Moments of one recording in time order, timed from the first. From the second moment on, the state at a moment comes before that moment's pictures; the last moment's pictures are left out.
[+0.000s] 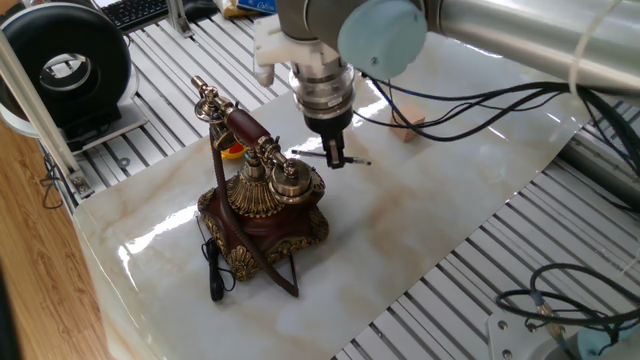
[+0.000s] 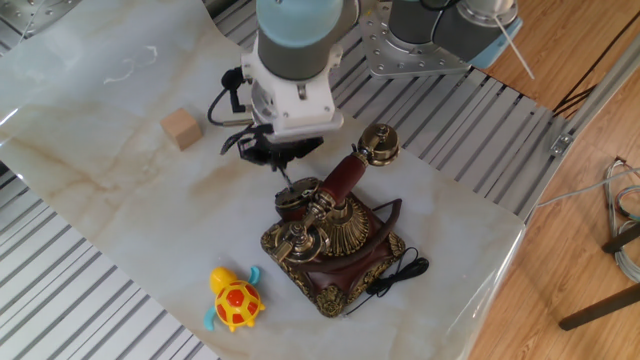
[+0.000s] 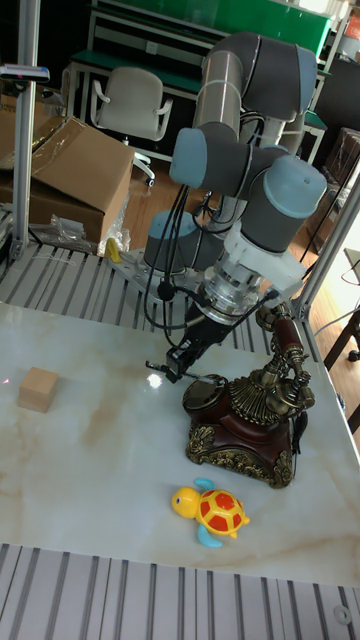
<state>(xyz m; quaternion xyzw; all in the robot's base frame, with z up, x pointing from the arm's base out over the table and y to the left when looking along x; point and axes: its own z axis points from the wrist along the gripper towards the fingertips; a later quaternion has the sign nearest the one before) 0.485 0.029 0.091 0.44 -0.89 0.07 0.06</state>
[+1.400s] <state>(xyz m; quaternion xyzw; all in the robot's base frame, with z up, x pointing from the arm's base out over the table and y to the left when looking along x) 0.534 0.076 0.147 0.31 -0.95 0.08 -0.04</state>
